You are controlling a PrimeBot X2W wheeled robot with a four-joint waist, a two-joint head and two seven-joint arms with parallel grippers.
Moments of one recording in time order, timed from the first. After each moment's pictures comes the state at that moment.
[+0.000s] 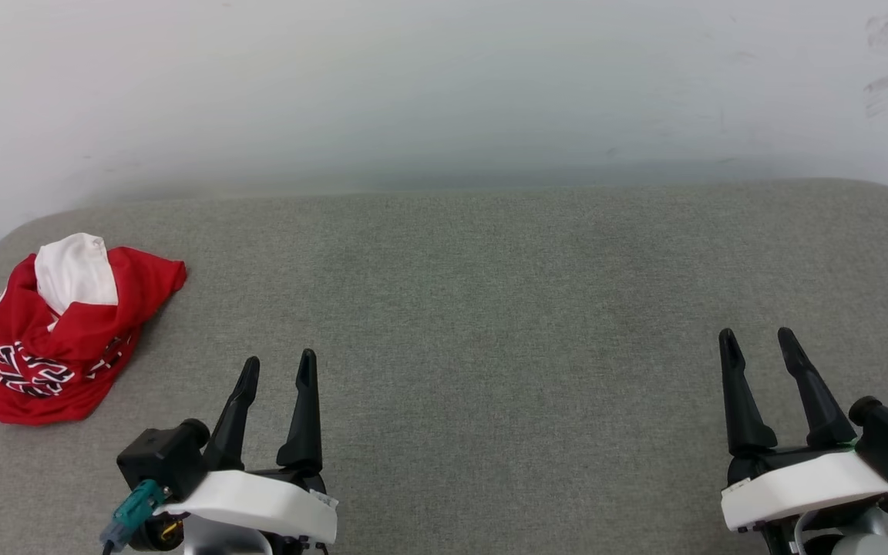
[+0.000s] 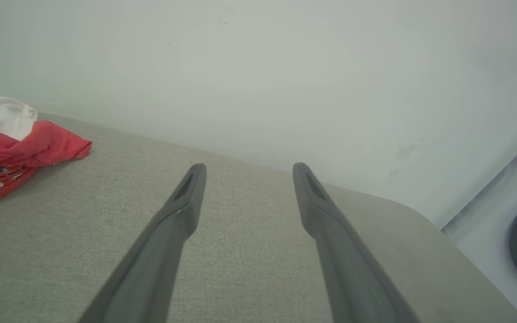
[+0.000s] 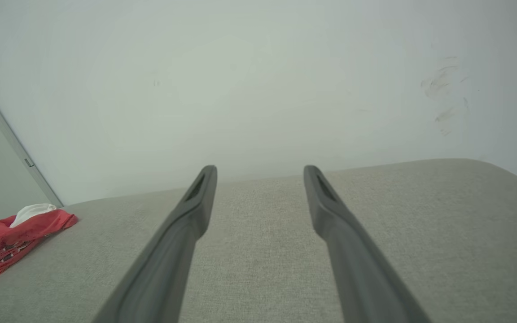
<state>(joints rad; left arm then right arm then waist) 0.01 0.08 -0.14 -0.05 -0.46 0.03 -0.15 -0.02 -0.05 -0.02 0.01 0.28 0.13 -0.15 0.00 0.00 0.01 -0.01</state>
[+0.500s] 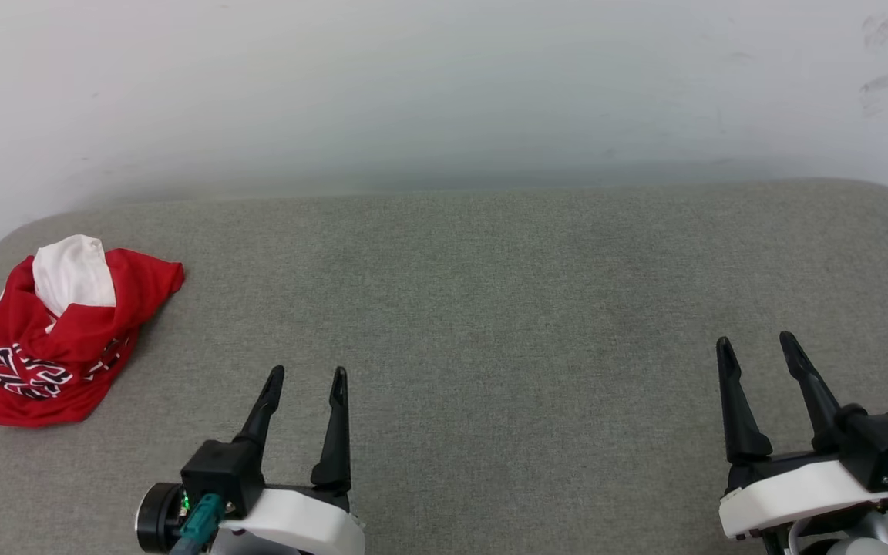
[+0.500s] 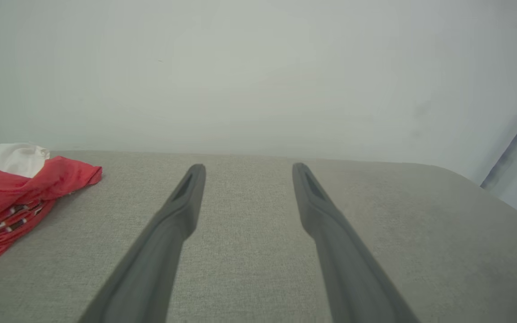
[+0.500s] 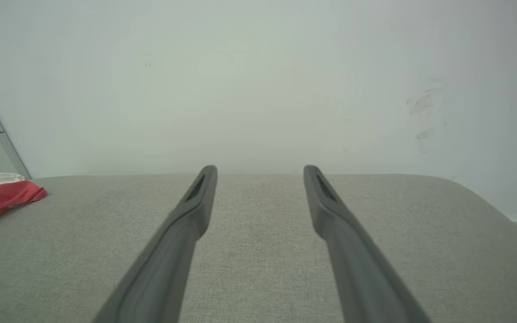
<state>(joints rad) 0.01 0.15 -0.28 -0.04 -0.30 0.14 -0.18 -0.01 -0.05 -0.02 0.02 0.13 0.13 -0.18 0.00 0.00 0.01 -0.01</state>
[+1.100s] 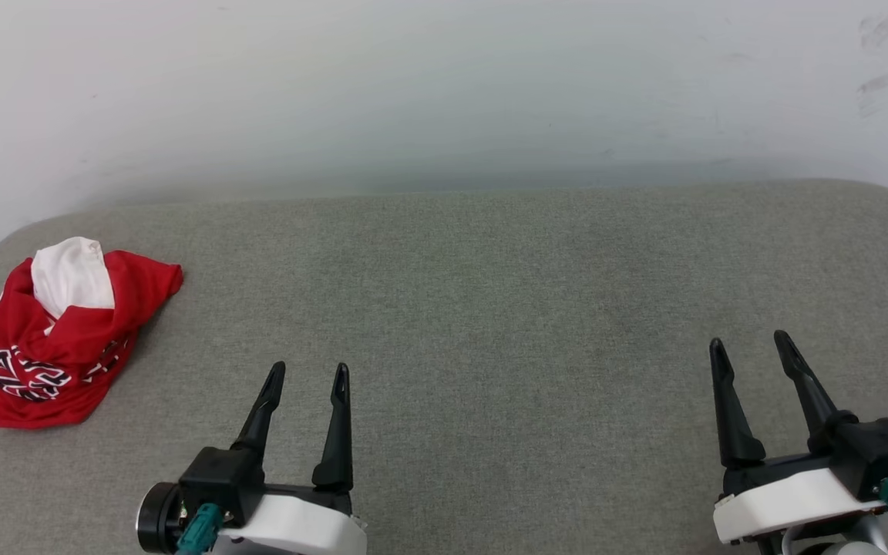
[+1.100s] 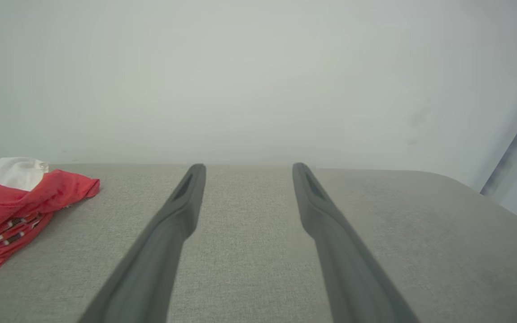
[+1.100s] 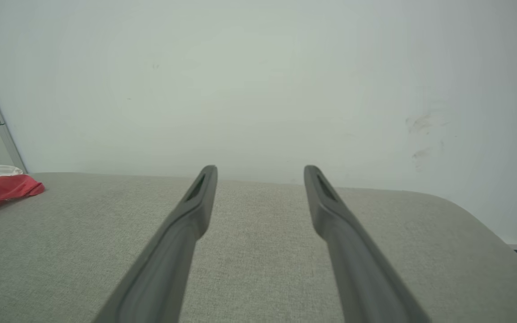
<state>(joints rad) 0.02 0.12 -0.27 -0.04 -0.26 0.13 -0.22 0.00 -0.05 -0.01 0.02 0.07 0.13 -0.22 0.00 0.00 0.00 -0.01</state>
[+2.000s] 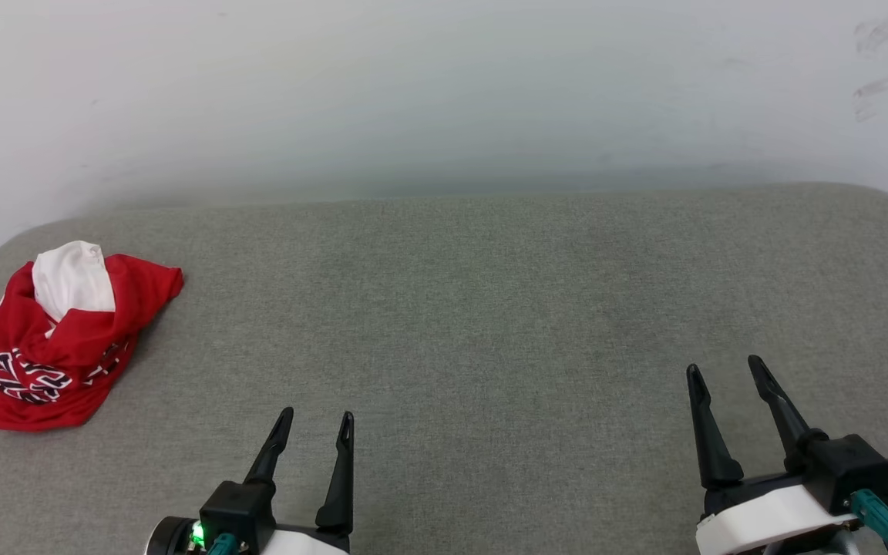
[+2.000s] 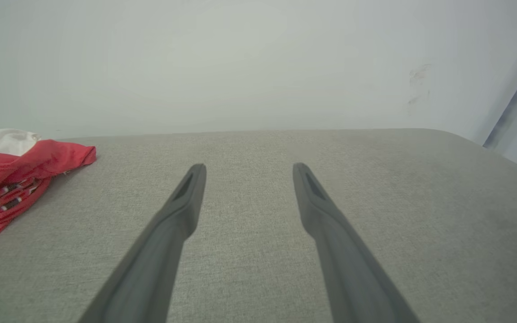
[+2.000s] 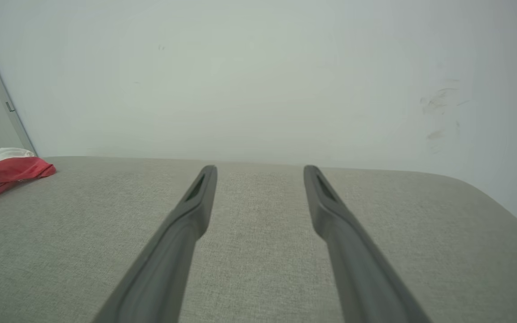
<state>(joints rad) 0.07 0.05 -0.17 0.09 -0.13 0.00 -0.26 0.01 -0.05 0.02 0.10 0.07 0.13 -0.26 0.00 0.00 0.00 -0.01</state>
